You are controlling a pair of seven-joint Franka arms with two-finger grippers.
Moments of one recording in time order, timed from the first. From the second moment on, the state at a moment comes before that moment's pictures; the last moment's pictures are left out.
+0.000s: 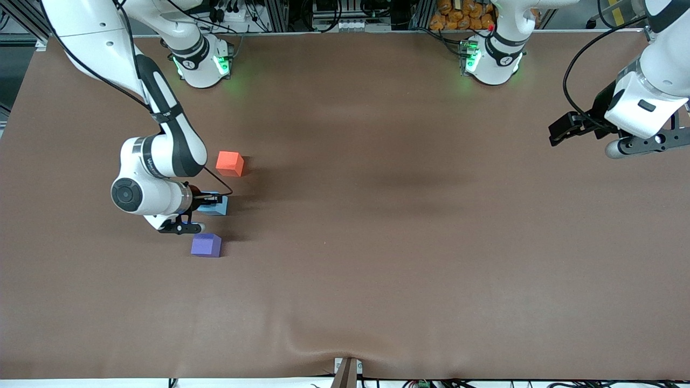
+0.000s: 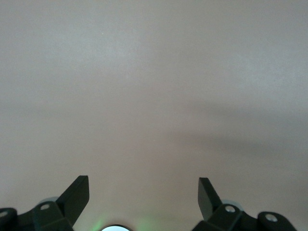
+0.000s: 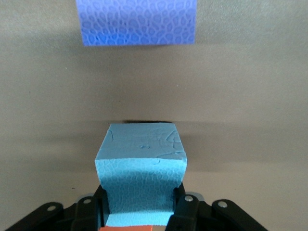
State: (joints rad) left arm -0.06 -0.04 -0.09 -1.68 0.00 1.58 -0.30; right arm 0.18 0.45 -0.03 -2.00 0.17 2.16 0.06
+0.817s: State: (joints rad) left arm -0.06 -0.04 -0.09 -1.68 0.00 1.58 -0.30; right arm 0.19 0.42 -0.02 -1.74 0.17 1.82 0.08
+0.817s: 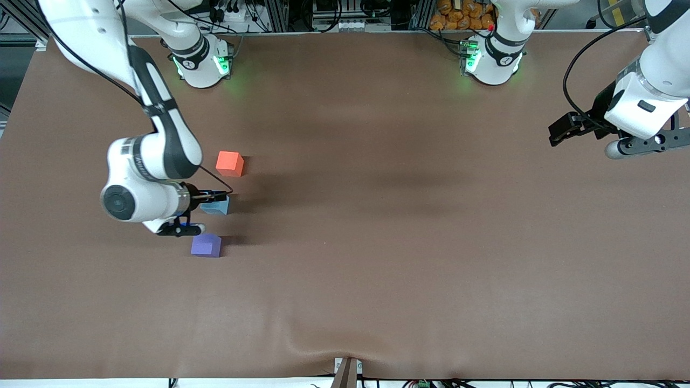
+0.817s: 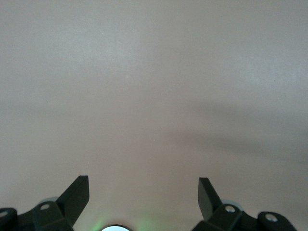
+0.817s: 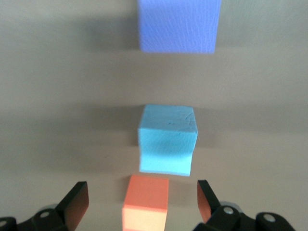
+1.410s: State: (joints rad) left arm -0.06 -0.04 -0.08 -1.68 0.00 1.58 -0.30; right arm 0.09 0.40 -0.04 -1.25 0.13 1.47 -0.09
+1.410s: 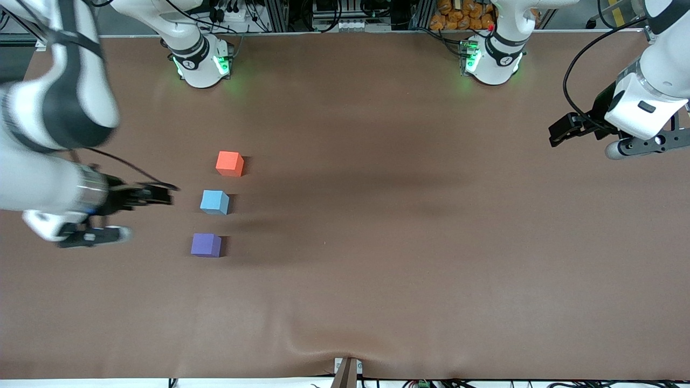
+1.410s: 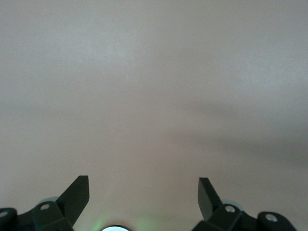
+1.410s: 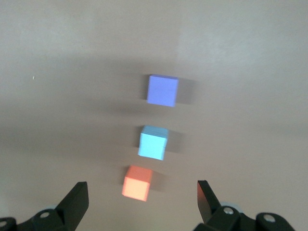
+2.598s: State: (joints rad) left arm -0.06 -0.04 -0.08 -1.66 0.00 1.58 -0.30; right arm 0.04 -0.05 -0.04 -1.53 0.01 1.44 0.14
